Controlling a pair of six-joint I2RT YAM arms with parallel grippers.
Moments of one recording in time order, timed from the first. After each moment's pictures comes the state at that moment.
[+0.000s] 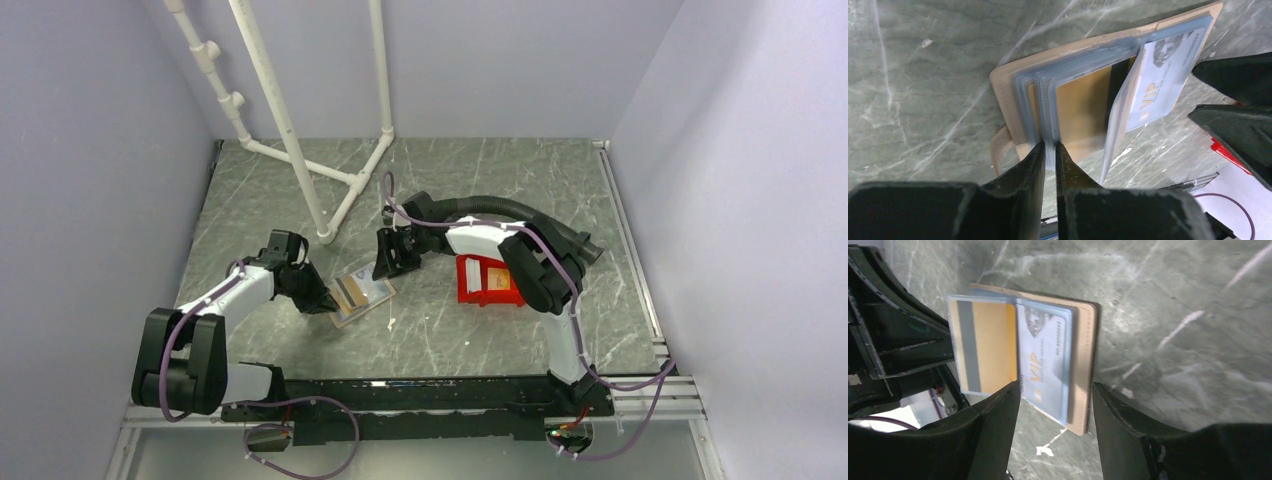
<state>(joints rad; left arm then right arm) -0.15 1.30 0.60 -0.51 0.30 -0.73 0.71 2.08 1.34 -0.15 -0.59 0.48</state>
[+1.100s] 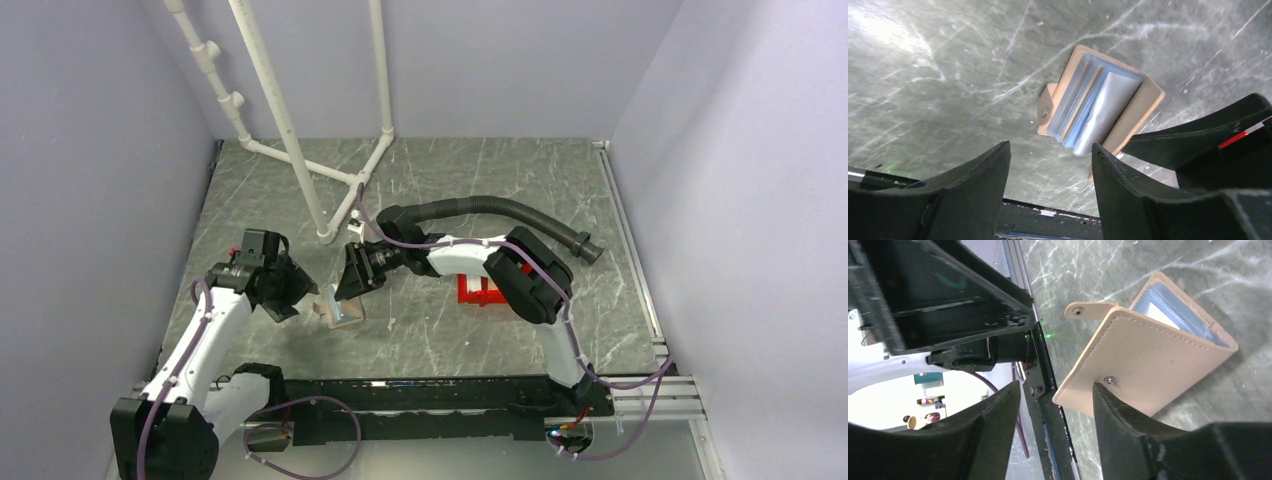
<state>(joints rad) -0.11 0.98 0.70 -0.86 0.07 -0.88 0.87 2.08 1.30 0.21 -0.85 0.74</state>
